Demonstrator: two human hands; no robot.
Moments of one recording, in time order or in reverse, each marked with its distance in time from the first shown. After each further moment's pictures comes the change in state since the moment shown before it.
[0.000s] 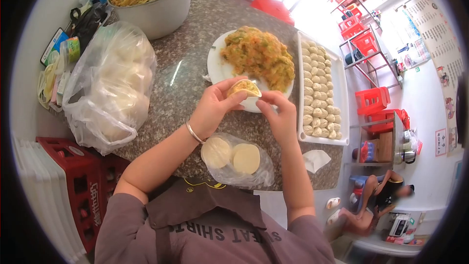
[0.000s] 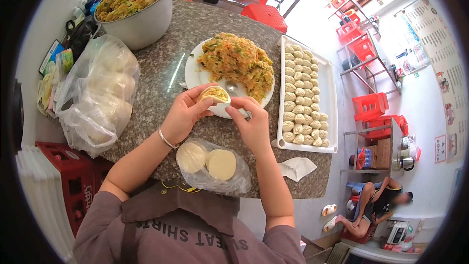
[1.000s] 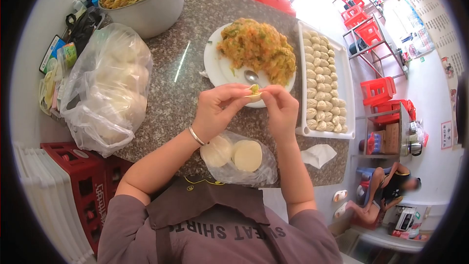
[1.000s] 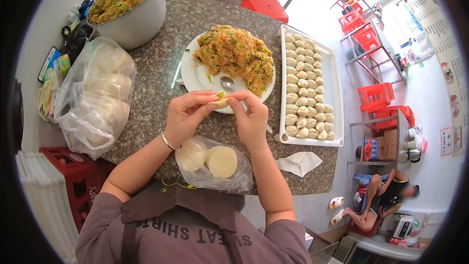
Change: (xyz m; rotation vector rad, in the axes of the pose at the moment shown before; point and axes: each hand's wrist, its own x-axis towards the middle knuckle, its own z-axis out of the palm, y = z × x) left_hand -0.003 -0.023 0.001 0.369 0.008 0.406; right_hand -0.004 0.005 0.012 0.468 0.085 0.081
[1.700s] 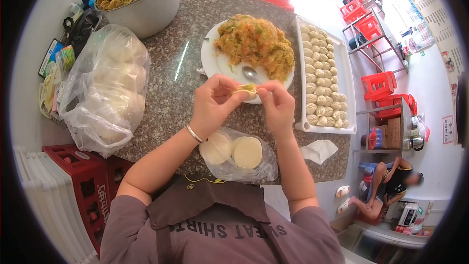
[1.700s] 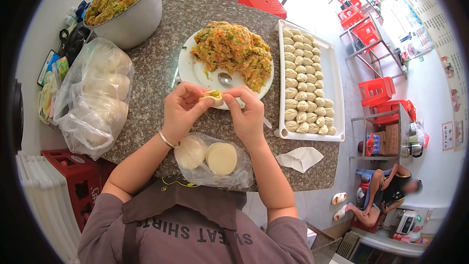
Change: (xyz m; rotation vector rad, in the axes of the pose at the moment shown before) left_hand 0.001 0.006 0.001 -0.011 0.073 -0.147; right_hand 0.000 0.004 0.001 -0.102 -0.010 -0.092
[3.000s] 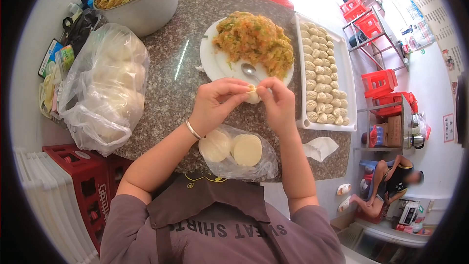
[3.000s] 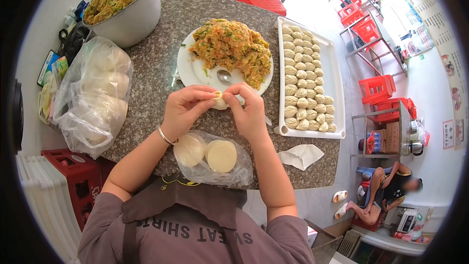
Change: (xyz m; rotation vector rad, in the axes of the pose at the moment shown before) left_hand 0.003 -0.010 -0.004 0.014 -0.159 0.126; right_hand 0.002 -0.002 -0.008 -0.050 -0.076 0.056
